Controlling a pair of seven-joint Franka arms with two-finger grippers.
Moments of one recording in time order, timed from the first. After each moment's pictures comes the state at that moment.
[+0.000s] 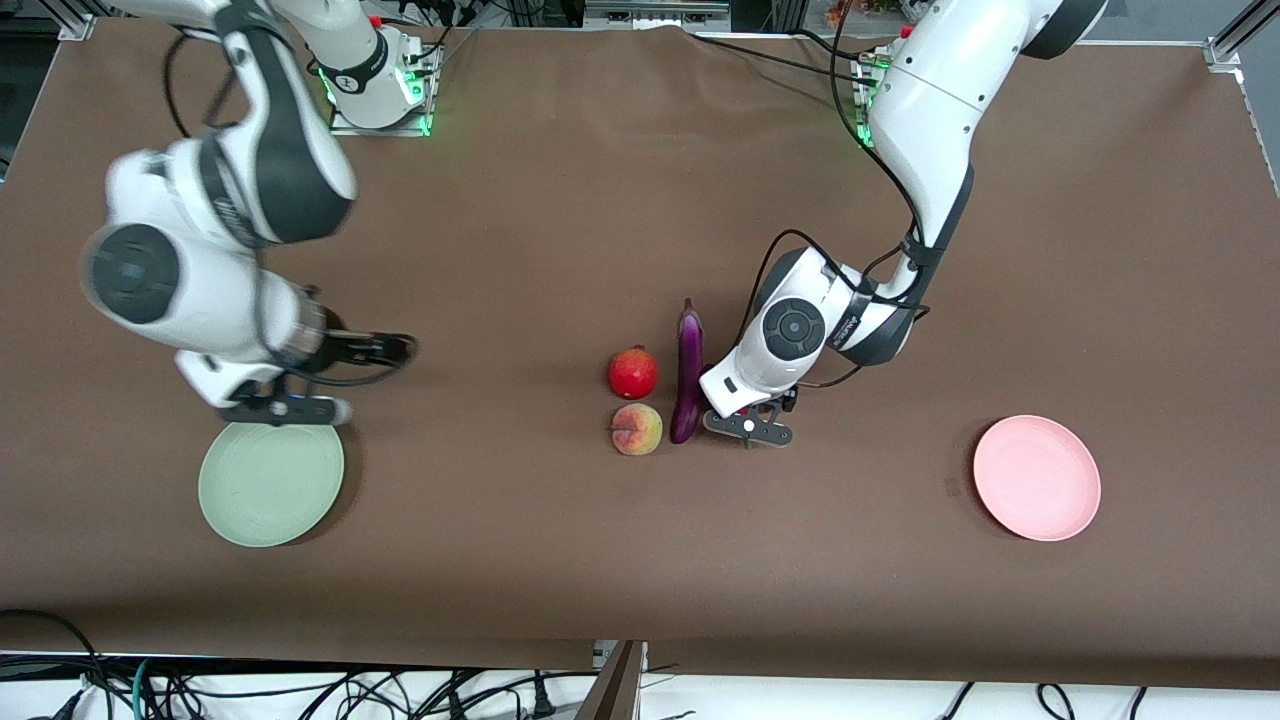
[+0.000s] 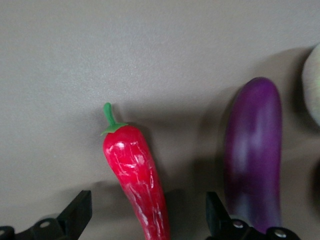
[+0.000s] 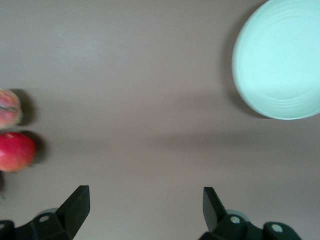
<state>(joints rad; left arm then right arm) -0.43 0.78 -0.11 -1.57 0.01 2.34 -0.31 0.28 0.46 0.04 -1.42 0.07 1.78 0.36</state>
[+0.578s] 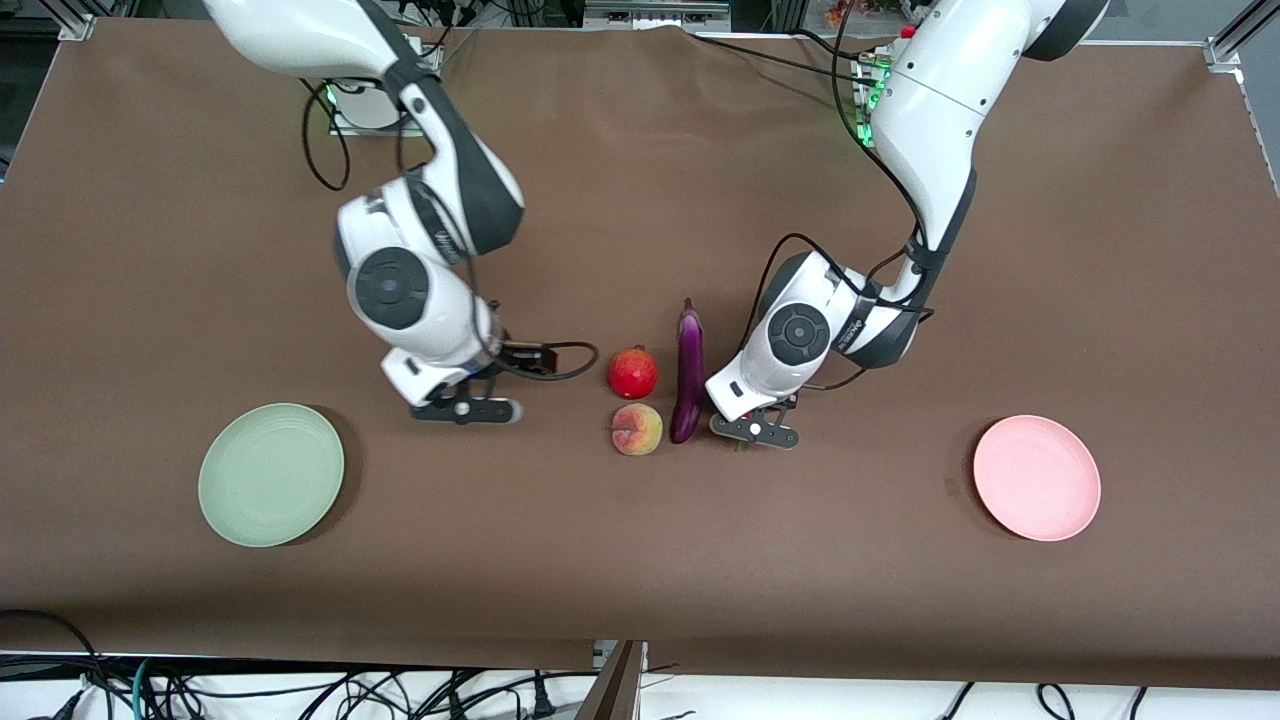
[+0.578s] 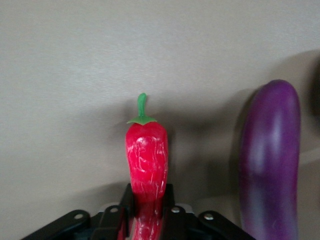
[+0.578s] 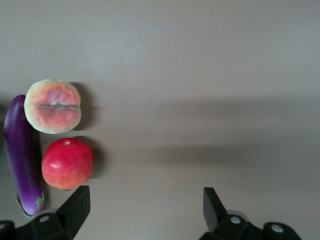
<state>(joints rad) -0.42 0.77 -0.09 -1.56 0.01 2.31 -0.31 0.48 0.61 0.04 -1.42 0.09 2.00 0.50</state>
